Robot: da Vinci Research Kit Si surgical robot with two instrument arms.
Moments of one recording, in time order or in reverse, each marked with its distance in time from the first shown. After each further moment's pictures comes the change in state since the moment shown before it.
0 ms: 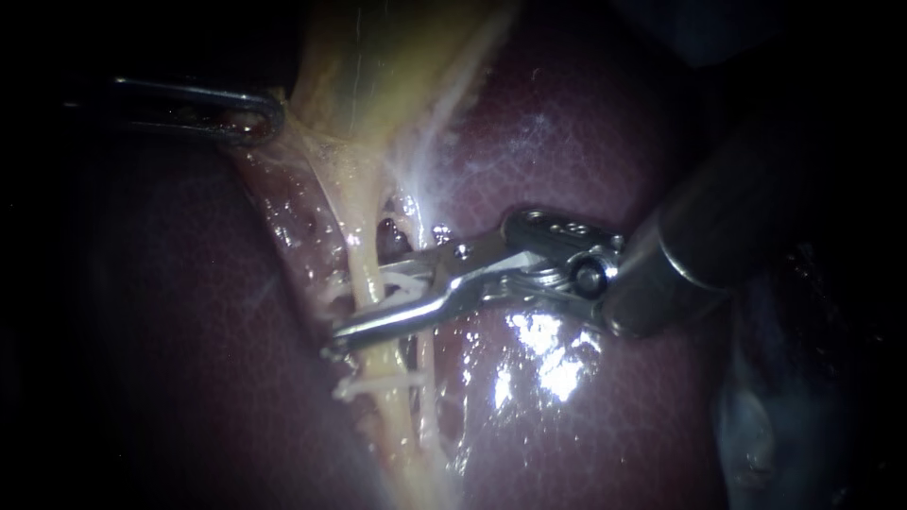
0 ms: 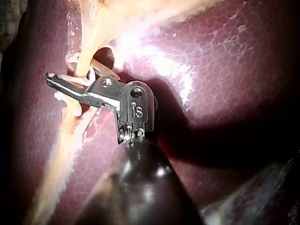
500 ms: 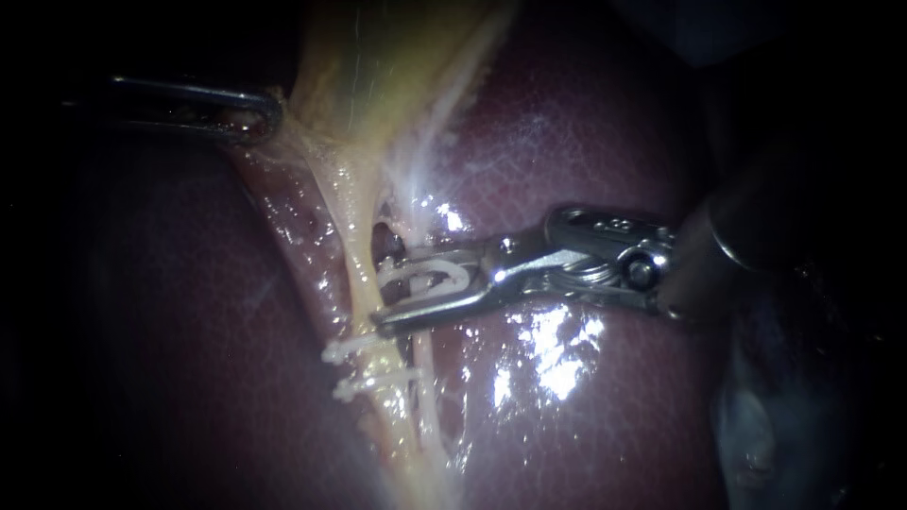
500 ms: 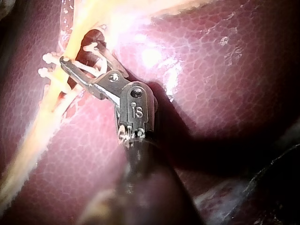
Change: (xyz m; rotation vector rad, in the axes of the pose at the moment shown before) right arm -0.002 0.002 -0.004 -0.162 -0.115 -0.042; left arm 0.000 0.000 0.000 0.002 0.001 -0.001
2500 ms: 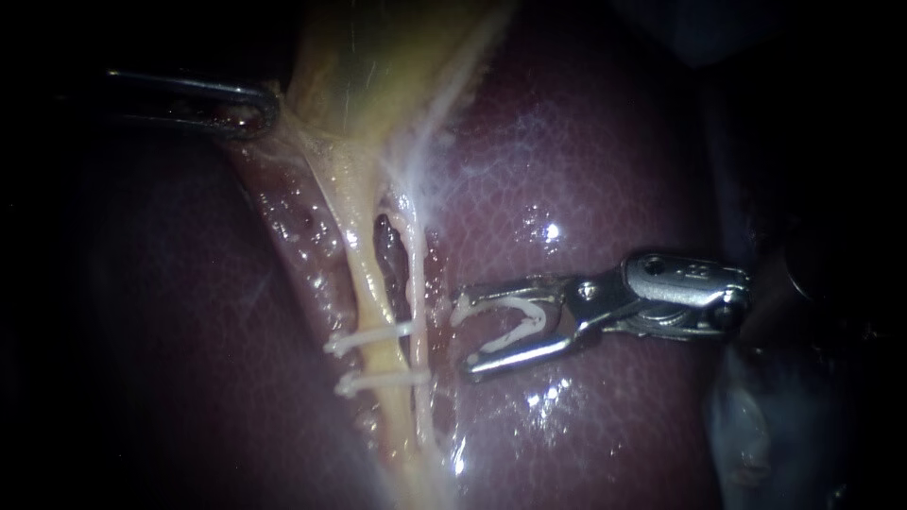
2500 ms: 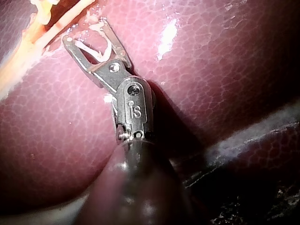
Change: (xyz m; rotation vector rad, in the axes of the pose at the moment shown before) right arm -0.006 -0.001 -0.006 -0.053 -0.036 -0.187; left arm -0.001 0.000 -0.001 0.005 0.001 -0.004
